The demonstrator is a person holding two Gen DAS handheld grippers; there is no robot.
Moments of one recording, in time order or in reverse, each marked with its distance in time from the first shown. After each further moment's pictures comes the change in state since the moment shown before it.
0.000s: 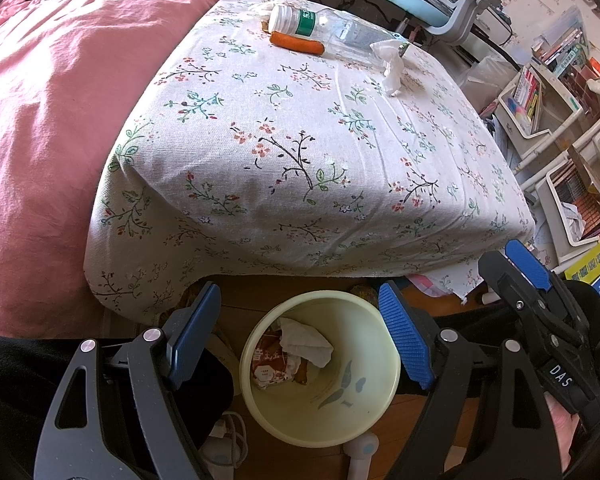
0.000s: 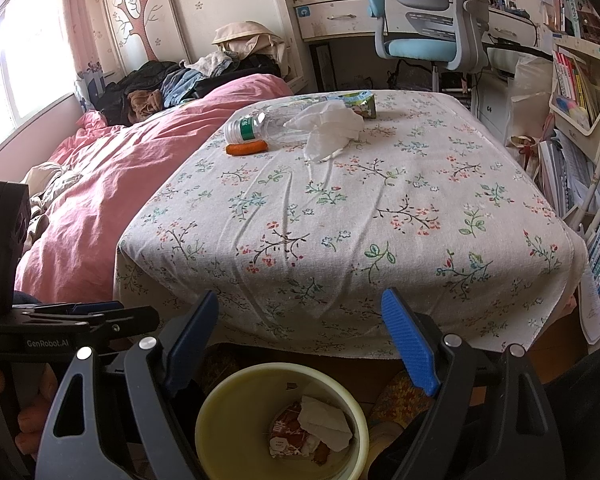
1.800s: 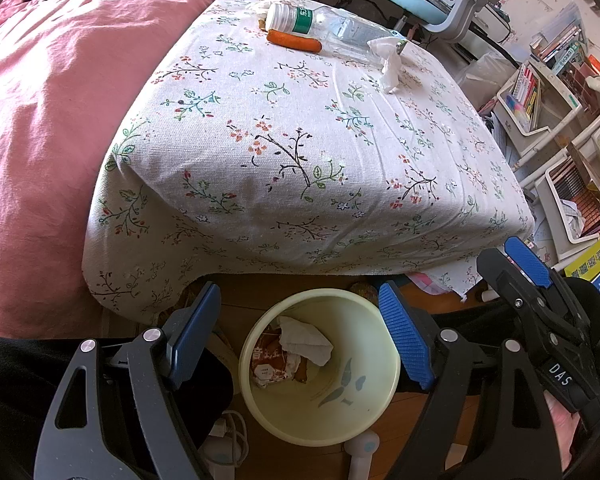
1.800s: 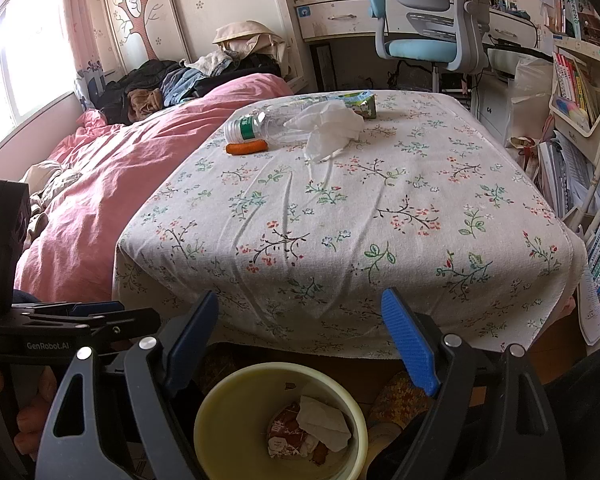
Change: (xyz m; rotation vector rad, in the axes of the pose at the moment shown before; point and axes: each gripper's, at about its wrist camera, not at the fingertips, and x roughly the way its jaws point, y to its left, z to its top) left arm 0.000 -0.001 0.000 0.000 0.001 -0.001; right arm -0.001 0.001 0.000 -0.004 0.001 -0.003
